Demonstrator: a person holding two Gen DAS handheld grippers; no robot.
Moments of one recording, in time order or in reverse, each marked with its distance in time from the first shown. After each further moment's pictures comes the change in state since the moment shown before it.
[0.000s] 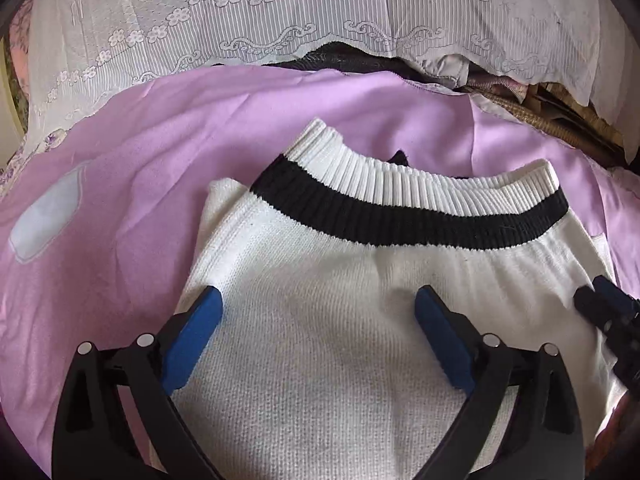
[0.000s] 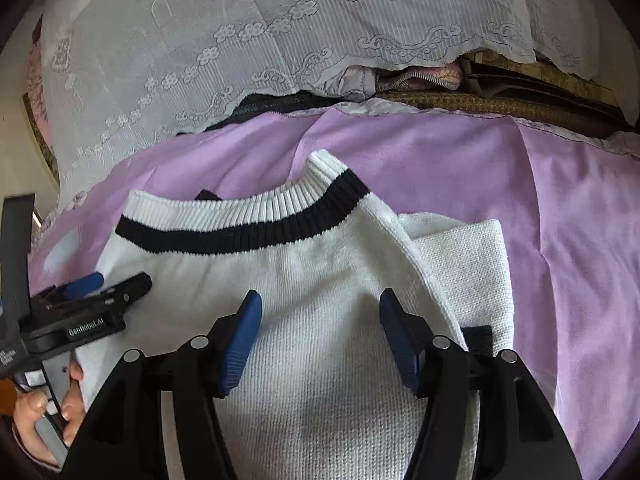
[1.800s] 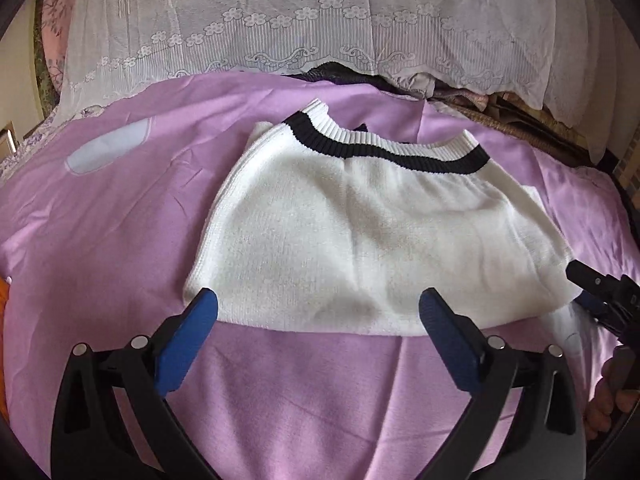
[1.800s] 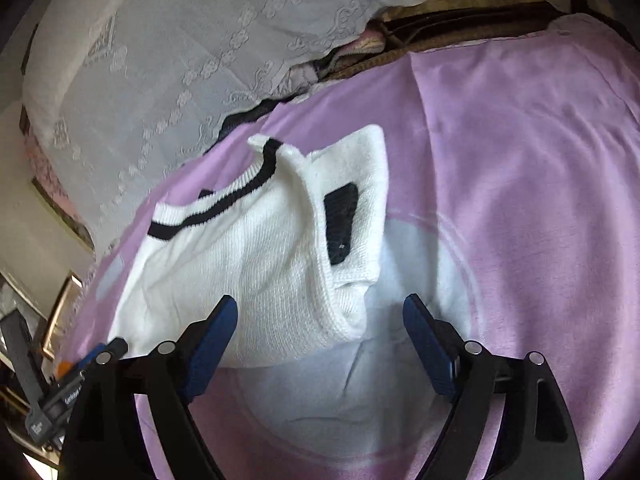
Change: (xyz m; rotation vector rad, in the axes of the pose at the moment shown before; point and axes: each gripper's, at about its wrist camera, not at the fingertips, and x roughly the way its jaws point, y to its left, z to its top) left arm -0.110 0.001 -0.104 -0.082 -0.079 -0.073; right arm -0.078 -0.088 -0.083 0.328 -0.053 0.163
